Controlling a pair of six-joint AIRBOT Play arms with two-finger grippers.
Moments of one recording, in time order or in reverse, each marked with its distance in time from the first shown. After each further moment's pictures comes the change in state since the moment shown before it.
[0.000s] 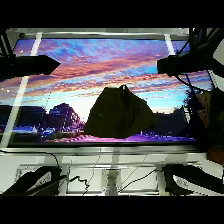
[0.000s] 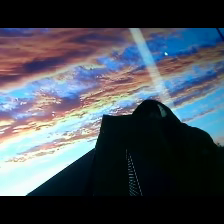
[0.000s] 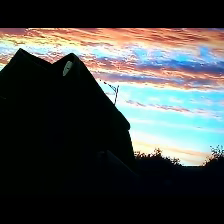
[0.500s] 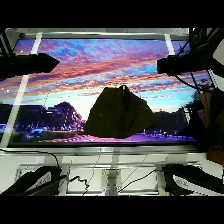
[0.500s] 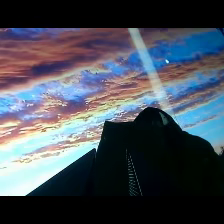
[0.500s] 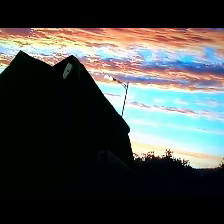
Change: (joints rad) left arm 0.000 -0.019 0.000 -0.001 0.024 -0.021; right arm 0.000 -0.001 0.000 -0.011 -0.027 0.000
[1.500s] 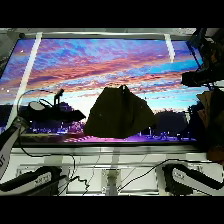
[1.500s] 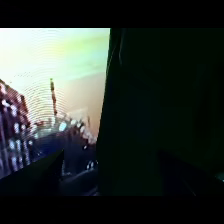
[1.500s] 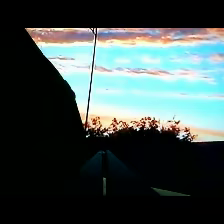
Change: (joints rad) left arm -0.029 -0.191 -0.721 -0.220 0.079 0.288; right arm -0.570 -0.001 -0.326 0.393 -0.093 -0.421
